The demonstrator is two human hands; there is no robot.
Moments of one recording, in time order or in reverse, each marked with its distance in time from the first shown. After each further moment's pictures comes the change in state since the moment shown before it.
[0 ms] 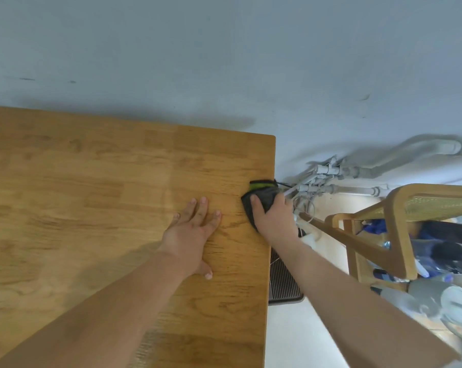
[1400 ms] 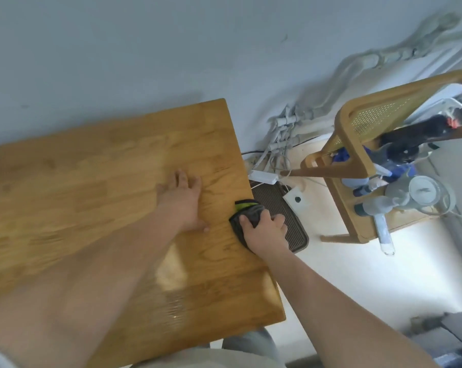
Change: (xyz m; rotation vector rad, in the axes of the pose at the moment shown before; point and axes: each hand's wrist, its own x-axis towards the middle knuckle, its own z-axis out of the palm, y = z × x) left_hand -0.019 0.012 -0.006 0.094 0.050 -0.006; right_hand -0.164 0.060 0.043 0.055 -0.105 0.354
